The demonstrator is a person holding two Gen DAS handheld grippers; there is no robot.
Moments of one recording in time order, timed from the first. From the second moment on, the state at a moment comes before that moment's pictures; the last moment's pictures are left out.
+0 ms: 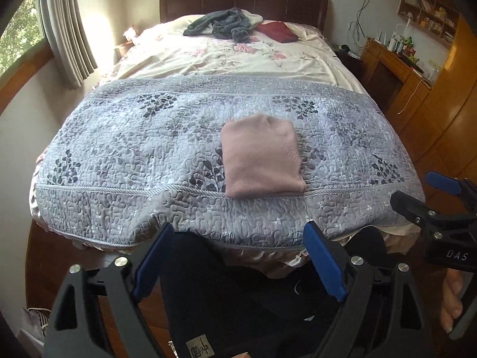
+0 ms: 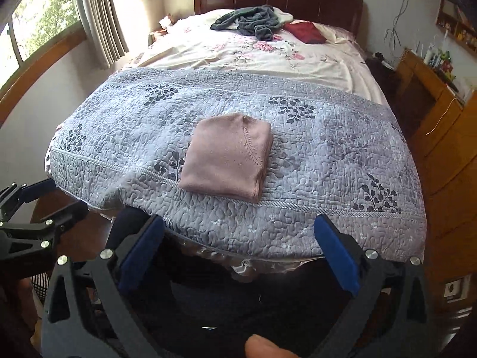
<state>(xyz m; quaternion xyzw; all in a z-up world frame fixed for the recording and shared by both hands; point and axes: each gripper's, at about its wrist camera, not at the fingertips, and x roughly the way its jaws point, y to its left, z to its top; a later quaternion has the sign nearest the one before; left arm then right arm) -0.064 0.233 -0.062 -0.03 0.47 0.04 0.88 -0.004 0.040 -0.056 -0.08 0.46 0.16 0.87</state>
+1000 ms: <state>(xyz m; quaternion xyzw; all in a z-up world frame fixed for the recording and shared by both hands) -0.059 0.233 -0.073 -0.04 0.49 0.03 0.87 -0.012 0.051 -0.056 -0.09 0.46 0.15 0.87</state>
